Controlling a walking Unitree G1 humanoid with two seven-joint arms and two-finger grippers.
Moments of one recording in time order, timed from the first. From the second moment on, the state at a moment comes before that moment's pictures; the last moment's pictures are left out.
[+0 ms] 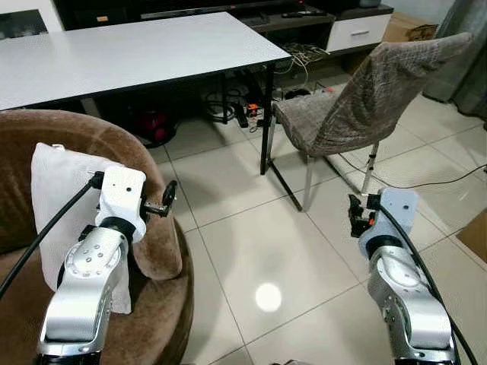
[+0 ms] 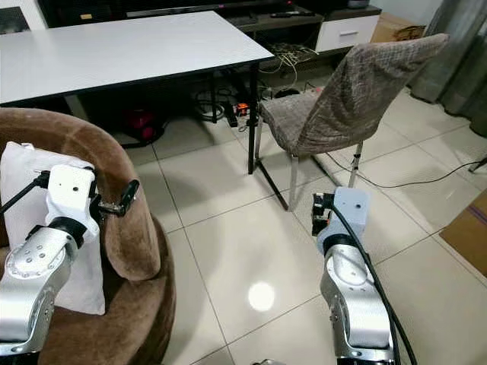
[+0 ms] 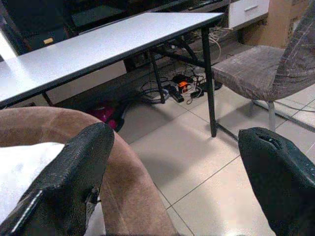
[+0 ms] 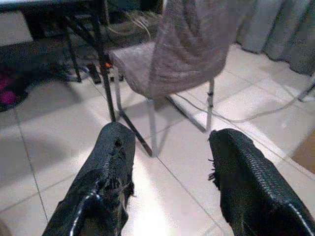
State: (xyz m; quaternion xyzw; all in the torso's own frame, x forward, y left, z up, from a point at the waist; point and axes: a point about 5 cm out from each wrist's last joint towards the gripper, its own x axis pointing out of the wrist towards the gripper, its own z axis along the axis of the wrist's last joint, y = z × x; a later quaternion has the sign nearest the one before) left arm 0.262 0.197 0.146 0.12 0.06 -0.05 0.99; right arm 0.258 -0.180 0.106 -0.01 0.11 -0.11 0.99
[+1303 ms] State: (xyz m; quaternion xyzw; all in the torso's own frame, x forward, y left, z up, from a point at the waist) left arm 0.251 0.208 0.141 0.11 0.06 -0.02 0.99; right arm 0.275 -0.155 0.117 0.06 0.08 -0.03 0.99
